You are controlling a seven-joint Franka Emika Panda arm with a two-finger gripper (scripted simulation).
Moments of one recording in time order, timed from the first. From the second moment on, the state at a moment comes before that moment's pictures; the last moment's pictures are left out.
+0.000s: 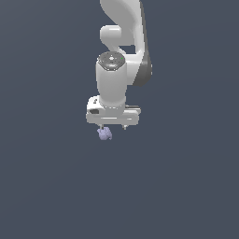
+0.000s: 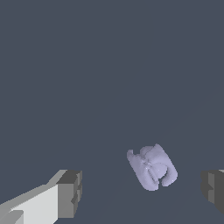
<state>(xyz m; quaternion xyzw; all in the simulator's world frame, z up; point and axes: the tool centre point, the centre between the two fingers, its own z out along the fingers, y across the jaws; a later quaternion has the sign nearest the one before) 0.002 -0.028 0.177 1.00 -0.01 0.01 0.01</state>
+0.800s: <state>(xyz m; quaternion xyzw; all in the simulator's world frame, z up) 0.013 -0.038 0.197 1.00 -0.01 0.03 0.02</state>
